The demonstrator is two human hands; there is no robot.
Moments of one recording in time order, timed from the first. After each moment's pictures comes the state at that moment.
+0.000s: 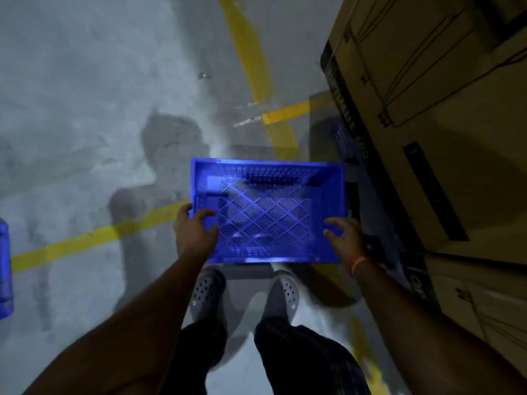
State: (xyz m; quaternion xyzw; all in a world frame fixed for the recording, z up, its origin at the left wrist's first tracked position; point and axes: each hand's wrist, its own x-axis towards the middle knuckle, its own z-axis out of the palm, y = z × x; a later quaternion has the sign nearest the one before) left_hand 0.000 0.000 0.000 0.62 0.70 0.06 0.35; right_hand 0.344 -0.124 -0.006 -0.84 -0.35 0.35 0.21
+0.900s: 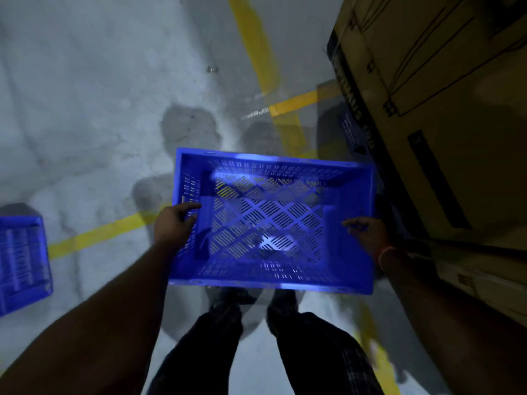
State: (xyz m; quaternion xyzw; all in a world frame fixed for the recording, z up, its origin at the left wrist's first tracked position) left_hand -0.057 0.026 0.053 0.63 0.70 -0.03 0.34; right_hand 0.388 -0.148 0.013 -0.82 -0.30 0.45 0.19
